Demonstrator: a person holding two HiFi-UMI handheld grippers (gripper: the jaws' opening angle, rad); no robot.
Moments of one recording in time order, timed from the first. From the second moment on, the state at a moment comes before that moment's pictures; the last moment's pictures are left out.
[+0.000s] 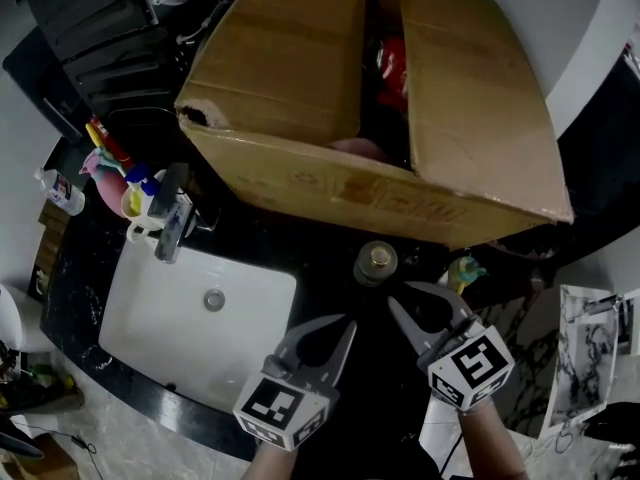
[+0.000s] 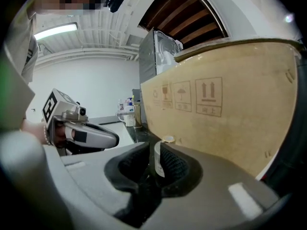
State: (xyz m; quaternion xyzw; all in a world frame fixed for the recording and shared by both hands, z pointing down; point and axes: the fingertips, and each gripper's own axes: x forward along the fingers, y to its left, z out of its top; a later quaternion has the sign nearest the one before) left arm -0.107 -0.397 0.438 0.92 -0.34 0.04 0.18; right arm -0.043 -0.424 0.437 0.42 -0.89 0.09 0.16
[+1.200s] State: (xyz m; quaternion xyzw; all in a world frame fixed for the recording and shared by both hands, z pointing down) left arm -0.100 -0.428 0.458 0.92 -0.33 0.04 0.20; right arm -0.063 -0.495 0.517 0.37 -0.88 0.13 0.28
